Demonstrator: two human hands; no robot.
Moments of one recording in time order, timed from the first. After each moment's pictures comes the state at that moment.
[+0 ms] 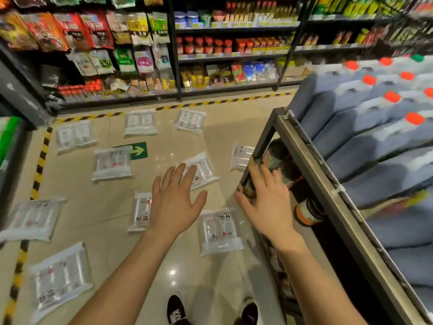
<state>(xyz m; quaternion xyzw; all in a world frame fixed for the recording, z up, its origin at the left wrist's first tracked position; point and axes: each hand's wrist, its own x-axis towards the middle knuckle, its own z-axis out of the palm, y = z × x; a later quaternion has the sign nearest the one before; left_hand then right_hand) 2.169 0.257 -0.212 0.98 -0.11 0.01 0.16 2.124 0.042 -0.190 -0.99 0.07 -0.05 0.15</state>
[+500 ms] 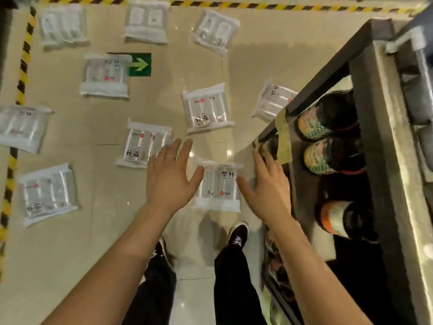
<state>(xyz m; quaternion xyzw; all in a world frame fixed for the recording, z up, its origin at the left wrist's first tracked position) 2.259 0.169 -0.427 0.98 0.02 -0.09 0.16 2.252 -0.053 -0.425 -0.98 0.02 0.13 0.18</state>
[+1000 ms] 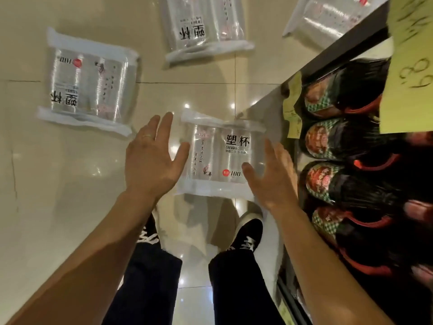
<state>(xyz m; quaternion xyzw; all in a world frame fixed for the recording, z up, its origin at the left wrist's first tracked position) 2.285 0.174 -0.821 0.96 0.08 -0.14 0.21 2.281 -0.073 -0.821 -0.94 0.10 0.27 0.19</state>
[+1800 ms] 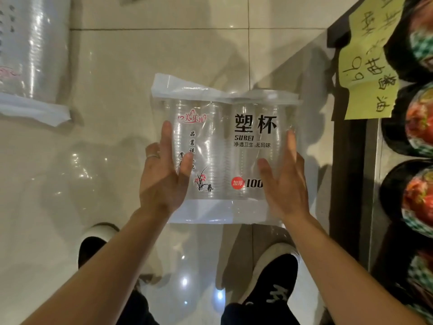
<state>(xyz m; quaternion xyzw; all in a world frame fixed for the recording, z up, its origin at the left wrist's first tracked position) 2.245 0.138 -1.088 0.90 0.18 -0.20 0.34 2.253 -0.088 -1.074 -0.91 0.16 0.18 0.35</state>
